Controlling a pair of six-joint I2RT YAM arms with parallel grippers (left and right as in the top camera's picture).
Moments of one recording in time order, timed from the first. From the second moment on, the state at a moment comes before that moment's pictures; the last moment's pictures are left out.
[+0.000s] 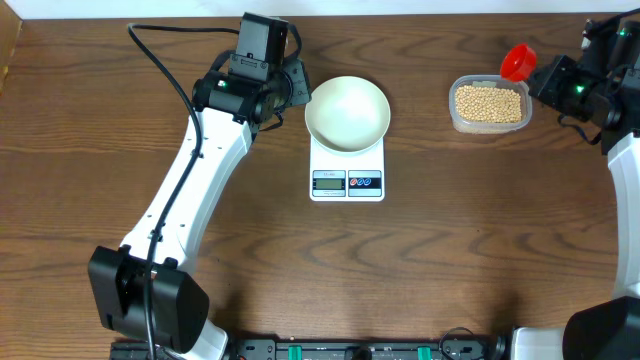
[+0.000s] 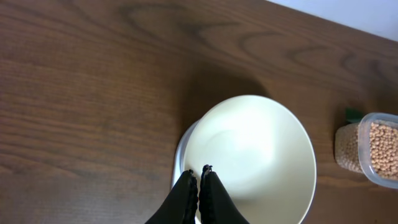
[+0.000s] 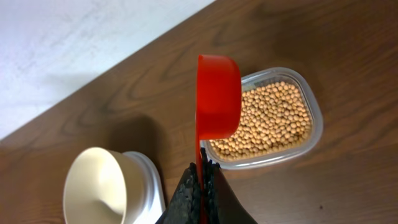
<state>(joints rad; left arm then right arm) -0.31 1.72 1.60 -0.75 0.02 -0.46 -0.21 1.56 1.48 -0.72 -0.36 0.34</state>
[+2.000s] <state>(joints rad) -0.64 1.68 1.02 -0.34 0.02 -0.39 -0.21 1.56 1.48 -0.81 -0.44 0.22</state>
